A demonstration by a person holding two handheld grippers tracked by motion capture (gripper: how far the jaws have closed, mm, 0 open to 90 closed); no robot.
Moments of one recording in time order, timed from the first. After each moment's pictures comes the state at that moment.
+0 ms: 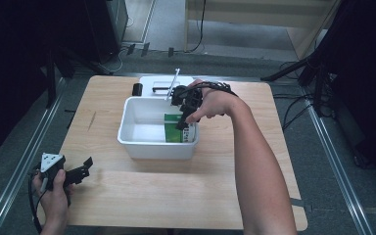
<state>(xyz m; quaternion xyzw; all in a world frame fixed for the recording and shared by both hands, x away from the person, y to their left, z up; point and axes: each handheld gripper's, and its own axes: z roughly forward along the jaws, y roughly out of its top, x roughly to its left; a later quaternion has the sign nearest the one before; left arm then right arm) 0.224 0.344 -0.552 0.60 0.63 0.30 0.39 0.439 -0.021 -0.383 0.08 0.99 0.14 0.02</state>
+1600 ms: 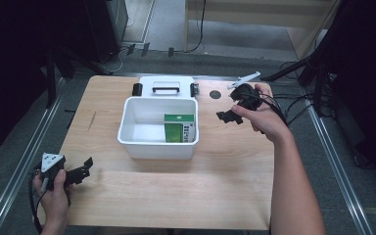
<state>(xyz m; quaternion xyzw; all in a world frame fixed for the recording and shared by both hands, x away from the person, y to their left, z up) 0.224 0.343 -0.552 0.60 0.63 0.30 0.39 0.424 -0.180 -0.388 0.35 0.87 0.30 0.18</state>
